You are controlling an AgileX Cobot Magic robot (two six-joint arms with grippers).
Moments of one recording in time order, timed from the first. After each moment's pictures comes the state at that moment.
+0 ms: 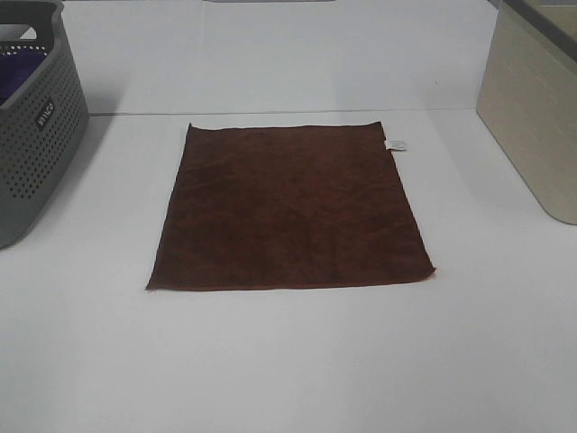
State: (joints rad) left arm 0.02 0.00 -0.51 -0.09 1.06 0.09; right arm 0.01 -0.01 -0.51 0.21 1.07 -0.22
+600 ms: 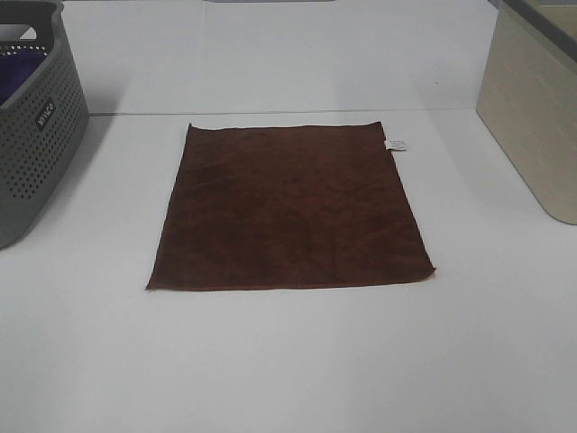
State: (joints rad) left arm 0.02 0.00 -0.51 -0.09 1.06 0.09; right arm 0.01 -0.01 -0.51 0.21 1.07 -0.22
